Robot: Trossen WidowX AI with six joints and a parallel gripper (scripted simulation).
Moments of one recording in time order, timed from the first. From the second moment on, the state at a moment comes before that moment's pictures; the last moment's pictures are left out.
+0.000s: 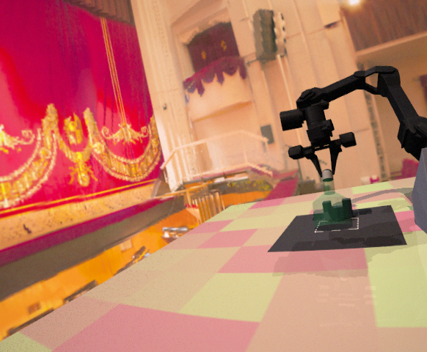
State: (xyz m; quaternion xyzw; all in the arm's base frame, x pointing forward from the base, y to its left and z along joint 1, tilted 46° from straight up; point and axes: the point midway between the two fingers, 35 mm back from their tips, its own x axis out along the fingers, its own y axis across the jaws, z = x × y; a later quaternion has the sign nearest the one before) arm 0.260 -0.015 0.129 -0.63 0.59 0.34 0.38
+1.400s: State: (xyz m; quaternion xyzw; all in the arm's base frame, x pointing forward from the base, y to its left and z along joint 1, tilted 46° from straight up) arm 0.258 -0.047 0.147 -0.62 0.55 0.39 0.40
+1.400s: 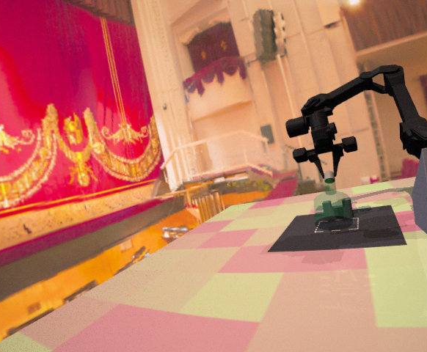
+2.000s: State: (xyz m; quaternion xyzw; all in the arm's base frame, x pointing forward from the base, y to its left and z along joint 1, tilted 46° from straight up) arm 0.258 -0.068 0.154 -0.62 0.54 0.40 0.41
